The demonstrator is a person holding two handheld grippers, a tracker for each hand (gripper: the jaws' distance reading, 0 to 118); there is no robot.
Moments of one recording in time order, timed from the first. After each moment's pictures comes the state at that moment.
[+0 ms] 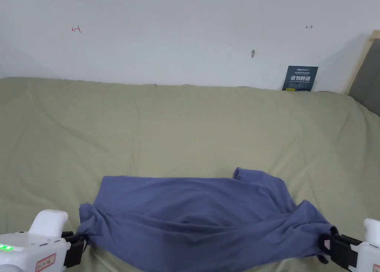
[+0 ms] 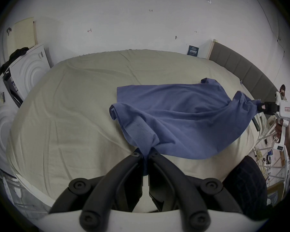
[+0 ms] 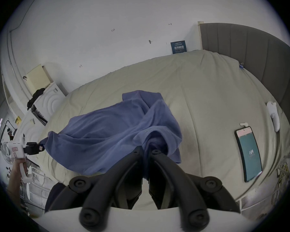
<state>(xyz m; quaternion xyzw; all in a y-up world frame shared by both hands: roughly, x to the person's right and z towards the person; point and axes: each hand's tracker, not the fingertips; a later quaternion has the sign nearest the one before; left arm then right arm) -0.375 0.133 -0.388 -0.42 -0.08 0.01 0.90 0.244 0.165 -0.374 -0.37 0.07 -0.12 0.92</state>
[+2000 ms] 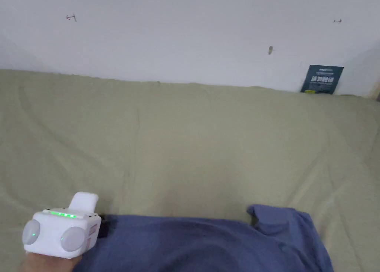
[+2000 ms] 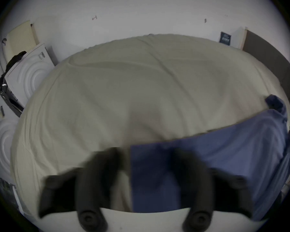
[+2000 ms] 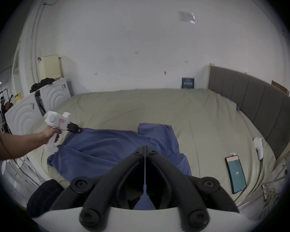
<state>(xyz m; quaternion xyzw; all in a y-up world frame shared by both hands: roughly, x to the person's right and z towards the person) -0.347 0.039 -0.609 -0.44 0.00 -0.03 0.90 0.173 0.198 -0.363 -0.27 0.06 -0.02 0.96</state>
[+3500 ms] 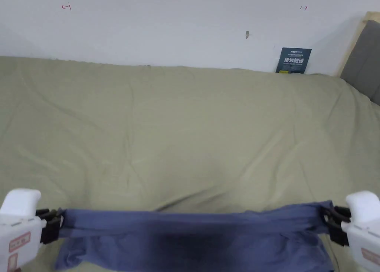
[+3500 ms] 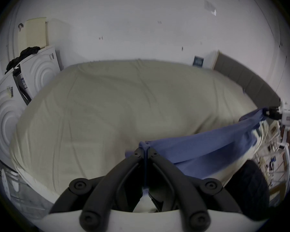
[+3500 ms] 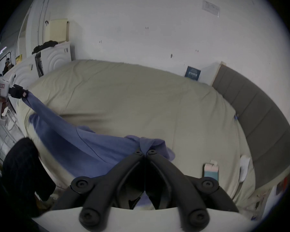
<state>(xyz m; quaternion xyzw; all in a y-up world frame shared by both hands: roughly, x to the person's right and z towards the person) -0.395 0.131 -0.354 -0.41 -0.05 0.00 0.91 0.234 0.163 -0.345 -0.34 0.10 0.12 0.93</state>
